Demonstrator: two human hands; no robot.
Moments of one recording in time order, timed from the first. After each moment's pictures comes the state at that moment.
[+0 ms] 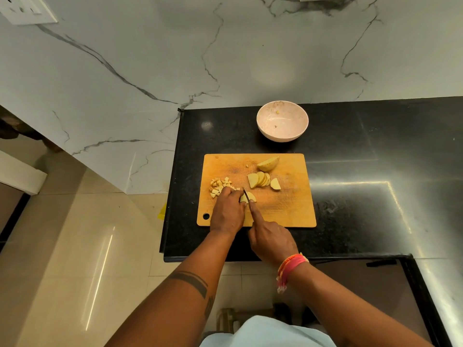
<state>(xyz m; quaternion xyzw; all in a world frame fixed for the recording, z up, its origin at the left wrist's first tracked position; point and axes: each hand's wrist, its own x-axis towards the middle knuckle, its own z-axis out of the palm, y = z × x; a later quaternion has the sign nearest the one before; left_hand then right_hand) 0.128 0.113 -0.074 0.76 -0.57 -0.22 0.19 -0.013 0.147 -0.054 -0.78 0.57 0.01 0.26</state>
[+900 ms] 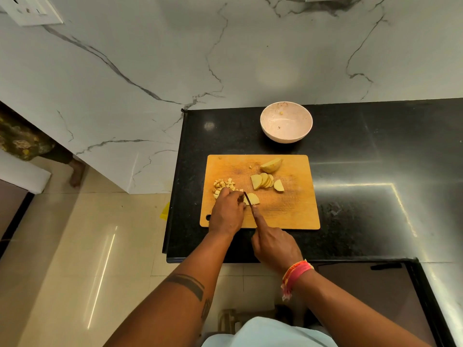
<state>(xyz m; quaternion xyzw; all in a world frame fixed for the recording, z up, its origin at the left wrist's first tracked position) 0.139 0.115 -0.068 0.77 -0.56 -0.23 0.20 -0.015 0.156 -0.054 -0.78 0.56 0.01 0.26</state>
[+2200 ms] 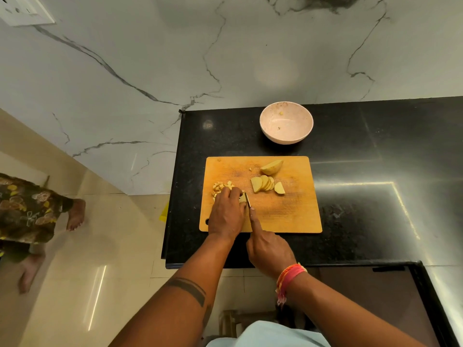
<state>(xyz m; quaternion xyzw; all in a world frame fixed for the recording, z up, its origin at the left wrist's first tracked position) 0.139 0.109 -0.076 0.76 -0.61 -0.15 0.16 -0.001 0.156 -0.070 -0.78 0.56 0.01 0.28</state>
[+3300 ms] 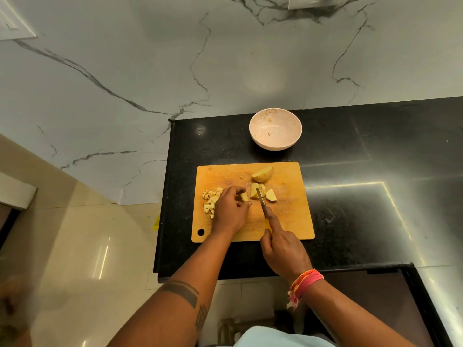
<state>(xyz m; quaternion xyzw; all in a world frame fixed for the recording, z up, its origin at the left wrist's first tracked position) 0.124 0.074 -0.067 0.73 -0.51 -0.33 0.30 -0.042 0.140 -0.059 -0.73 0.61 -0.13 0.29</state>
